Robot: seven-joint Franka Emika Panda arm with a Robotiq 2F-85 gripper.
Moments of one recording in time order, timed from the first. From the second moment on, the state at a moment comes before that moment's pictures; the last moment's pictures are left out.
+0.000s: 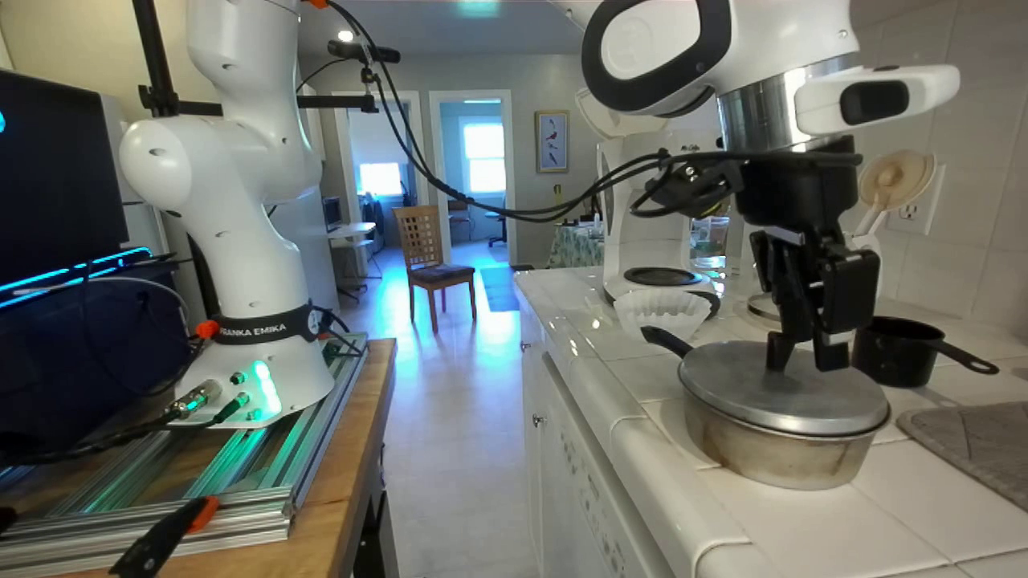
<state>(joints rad) -0.38 0.32 -0.18 -2.01 0.19 2.56 -0.40</state>
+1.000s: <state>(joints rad) -0.36 0.31 -0.18 -2.01 0.19 2.50 -0.37</state>
